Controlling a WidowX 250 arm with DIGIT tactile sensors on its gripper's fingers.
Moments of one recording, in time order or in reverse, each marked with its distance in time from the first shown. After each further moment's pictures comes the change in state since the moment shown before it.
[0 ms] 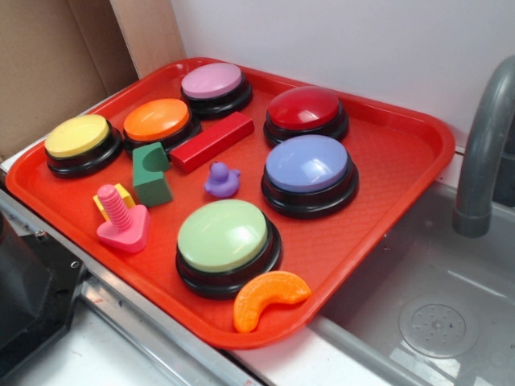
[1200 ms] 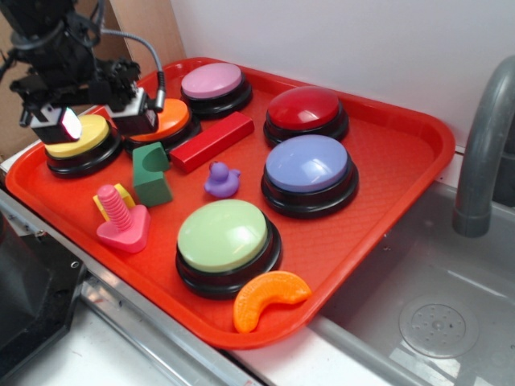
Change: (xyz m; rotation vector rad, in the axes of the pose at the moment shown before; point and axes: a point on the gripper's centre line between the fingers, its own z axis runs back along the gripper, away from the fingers) arm 0.035 0.059 -0.163 0.121 -0.202 0.711
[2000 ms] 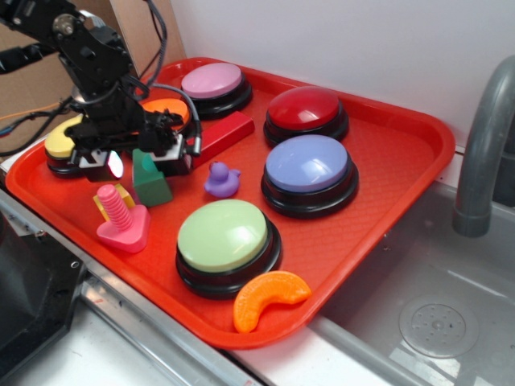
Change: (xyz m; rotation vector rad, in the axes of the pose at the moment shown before) arm -0.002 -0.011 -0.062 0.006 0.064 -0.028
